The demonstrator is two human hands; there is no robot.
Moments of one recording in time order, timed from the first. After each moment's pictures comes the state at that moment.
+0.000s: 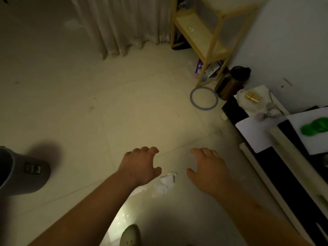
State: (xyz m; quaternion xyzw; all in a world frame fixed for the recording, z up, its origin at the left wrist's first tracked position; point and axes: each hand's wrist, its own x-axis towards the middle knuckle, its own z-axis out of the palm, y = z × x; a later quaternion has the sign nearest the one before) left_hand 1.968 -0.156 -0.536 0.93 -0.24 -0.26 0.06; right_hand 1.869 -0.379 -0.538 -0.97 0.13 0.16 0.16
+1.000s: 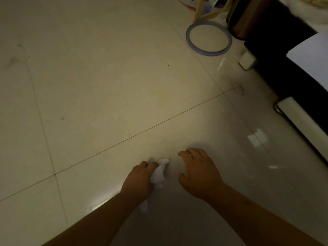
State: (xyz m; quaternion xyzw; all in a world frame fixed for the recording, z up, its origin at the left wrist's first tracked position) left_hand 1.926 -0.195 -1.103 0.90 -0.24 -0.32 0.17; right_hand 1.854 -0.410 -1.049 -0.97 0.10 0.14 0.16
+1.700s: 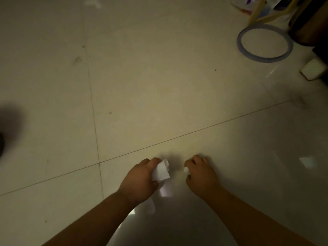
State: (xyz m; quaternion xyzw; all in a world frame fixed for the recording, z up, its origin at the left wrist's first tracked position) left_hand 1.959 -0.090 -1.070 0.93 -0.17 -0.25 0.20; right_hand 1.914 -0.326 -1.135 -0.96 0.02 0.20 0.18
